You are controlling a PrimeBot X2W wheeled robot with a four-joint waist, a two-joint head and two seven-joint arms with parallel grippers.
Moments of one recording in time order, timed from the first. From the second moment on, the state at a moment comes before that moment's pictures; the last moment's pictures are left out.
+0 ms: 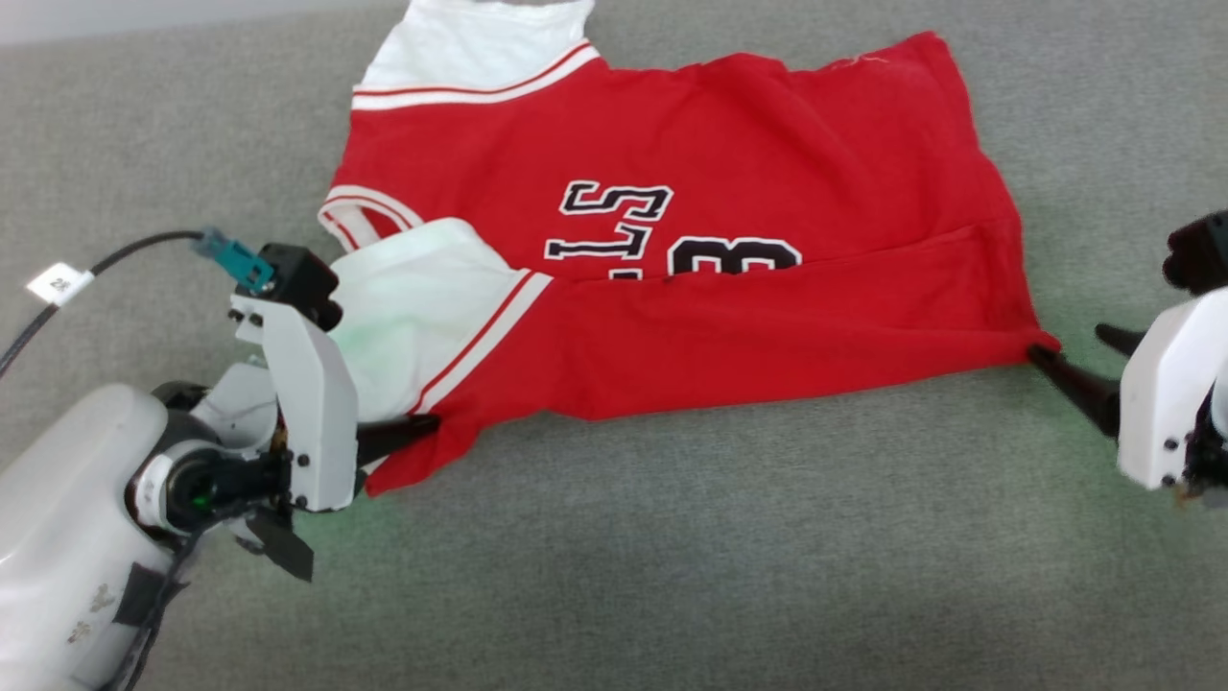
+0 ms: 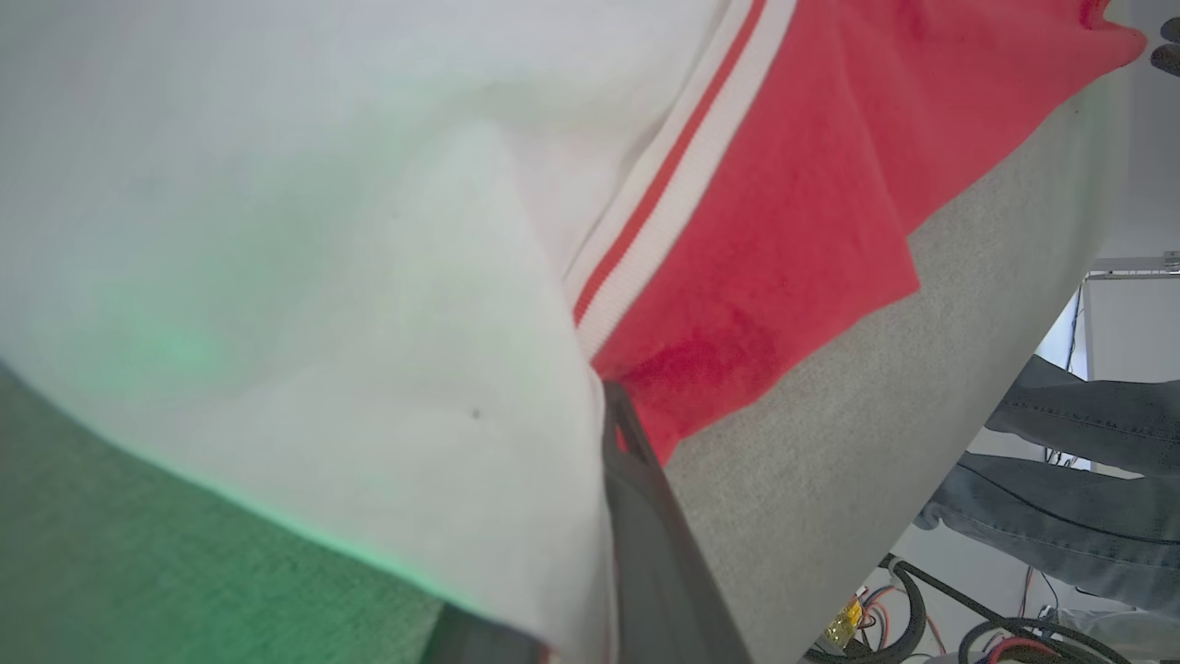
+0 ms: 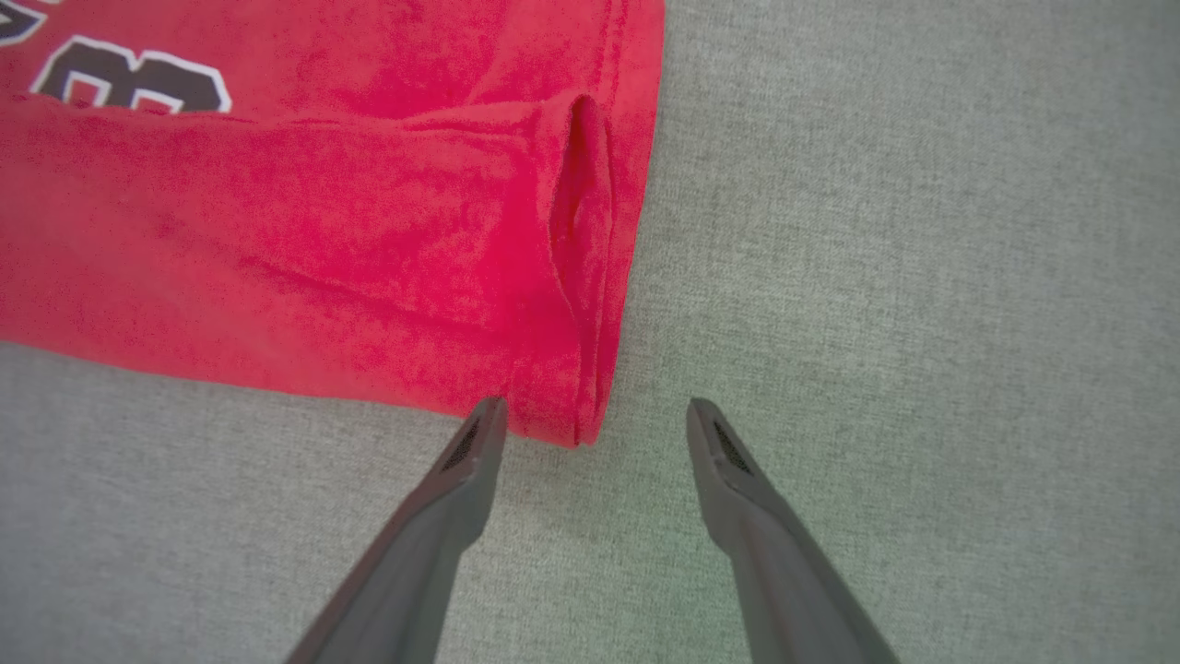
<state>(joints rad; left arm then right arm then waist) -0.75 0.74 -0.74 0.22 -1.30 -0.05 0.75 -0.48 -0.52 0.18 0.05 0.64 0.13 0.82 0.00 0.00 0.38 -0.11</state>
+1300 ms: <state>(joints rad) -0.55 0.85 -0.70 -0.03 -1.40 -0.09 0.68 -0.45 -0.57 0.24 0.16 0.70 0.13 0.87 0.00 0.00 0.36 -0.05</state>
